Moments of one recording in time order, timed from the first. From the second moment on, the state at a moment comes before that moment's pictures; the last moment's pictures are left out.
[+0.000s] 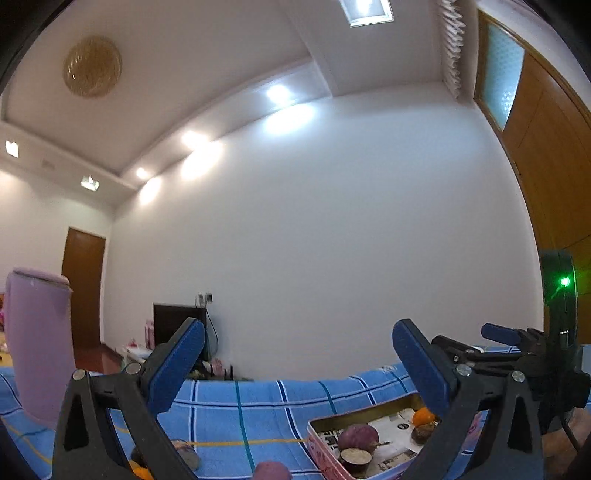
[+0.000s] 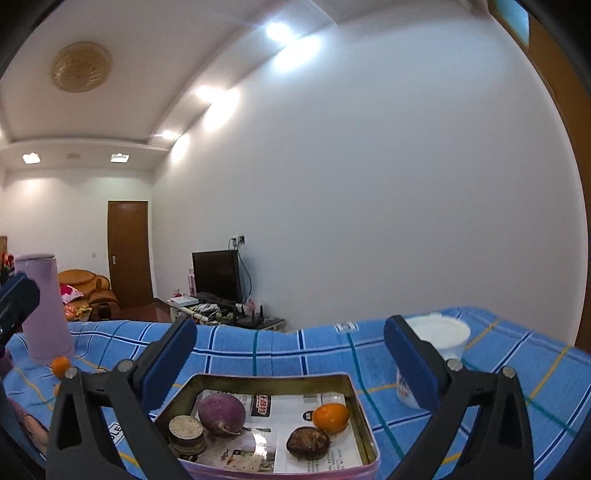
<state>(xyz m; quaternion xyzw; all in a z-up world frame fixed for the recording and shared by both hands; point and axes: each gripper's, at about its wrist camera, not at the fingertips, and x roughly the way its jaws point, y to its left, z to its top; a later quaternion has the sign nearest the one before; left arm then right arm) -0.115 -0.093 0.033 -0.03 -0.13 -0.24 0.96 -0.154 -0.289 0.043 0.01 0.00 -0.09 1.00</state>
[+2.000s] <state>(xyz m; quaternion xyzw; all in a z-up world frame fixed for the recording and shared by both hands) -0.009 0.020 0.038 0.01 0.08 0.00 1.00 -0.102 -0.173 0.044 0.08 0.11 -0.01 0.99</state>
